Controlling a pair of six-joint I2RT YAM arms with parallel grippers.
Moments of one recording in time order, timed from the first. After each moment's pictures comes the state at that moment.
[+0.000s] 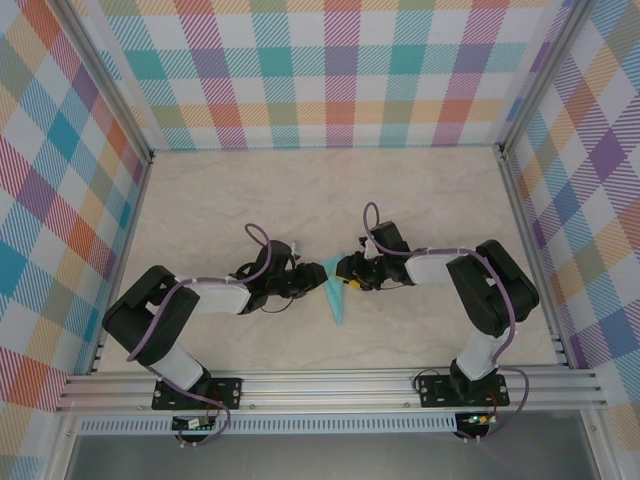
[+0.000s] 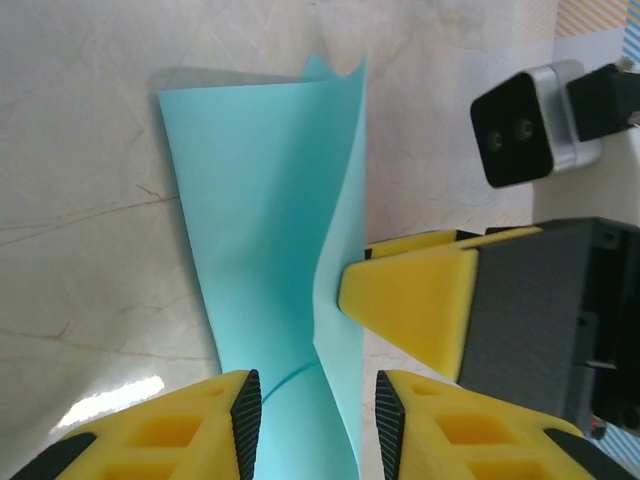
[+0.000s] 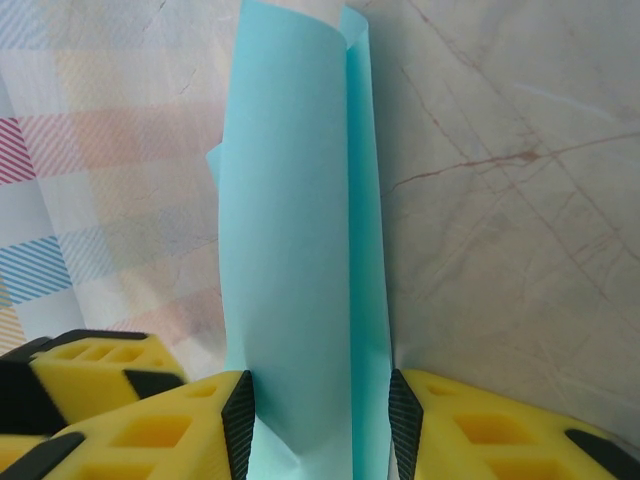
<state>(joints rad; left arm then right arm) -0.64 1.61 0.59 0.36 0.38 -1.07 0.54 1.75 0.77 0.06 -0.59 0.89</state>
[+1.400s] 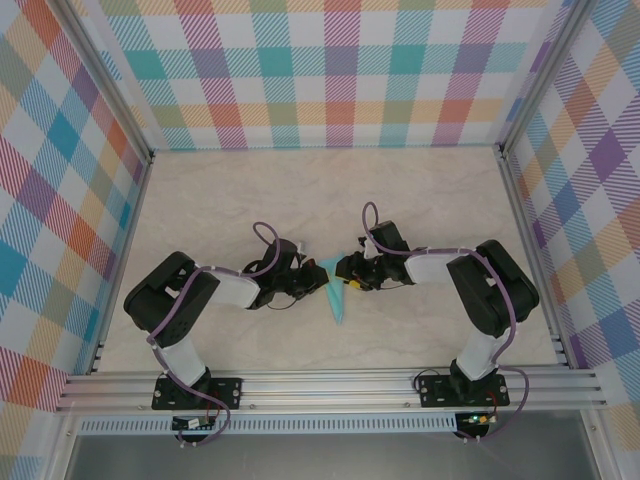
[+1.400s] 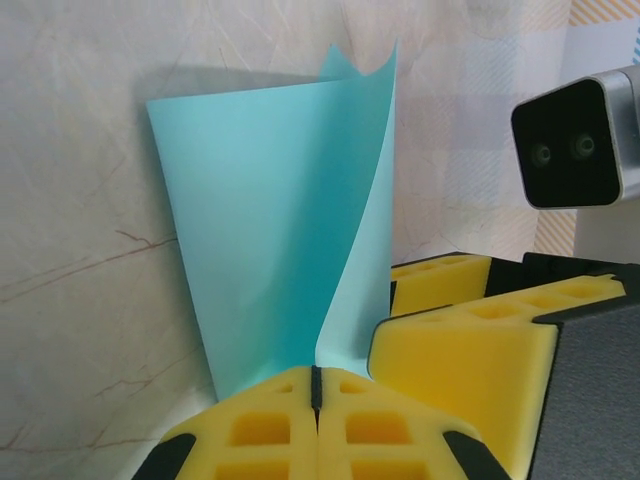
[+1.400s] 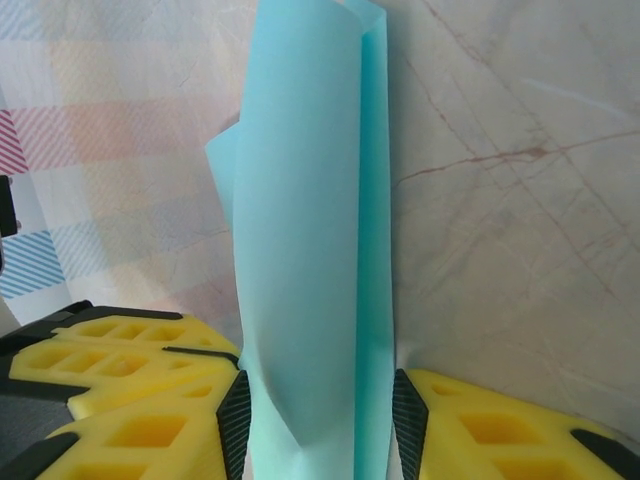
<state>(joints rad) -0.64 1.73 0.63 0.44 0.43 -1.08 0.54 1.75 0.78 0.03 -0.58 0.86</state>
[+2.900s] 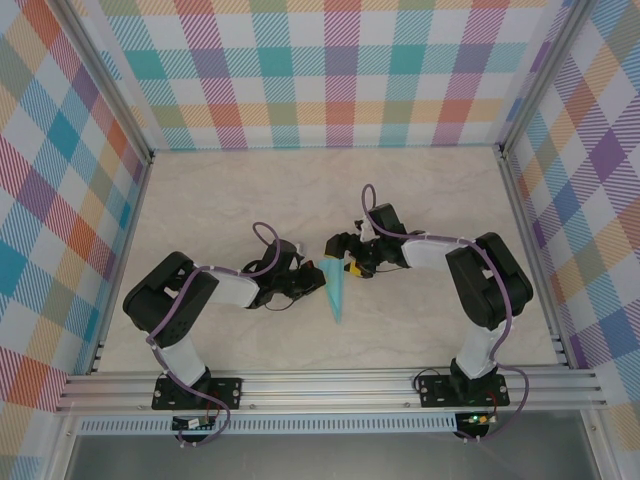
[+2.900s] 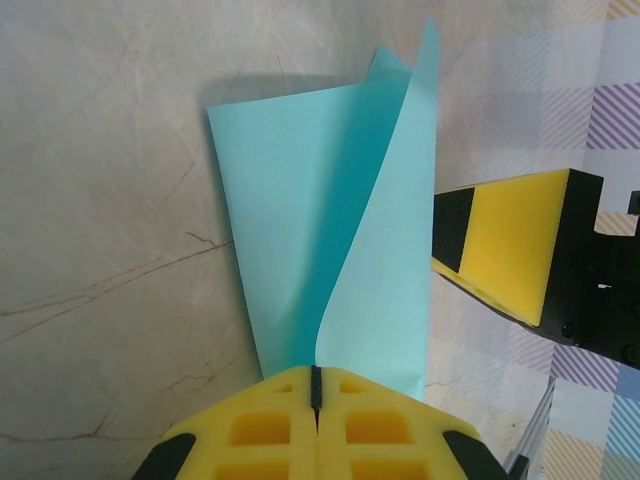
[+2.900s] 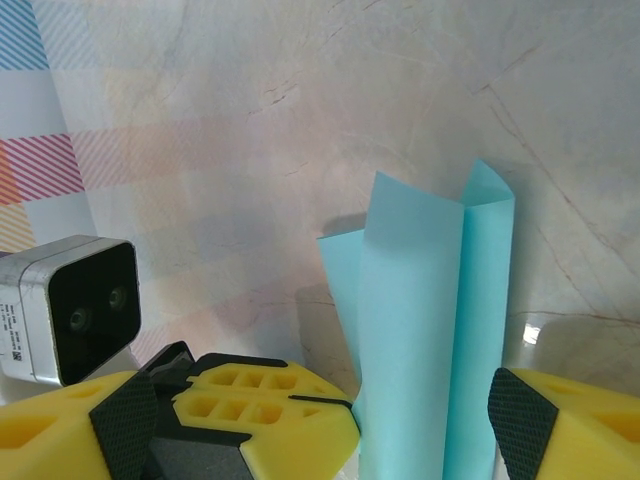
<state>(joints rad) -0.63 1.73 0.63 0.38 0.40 -1.03 0.51 1.80 0.94 -0.04 -0.64 0.87</state>
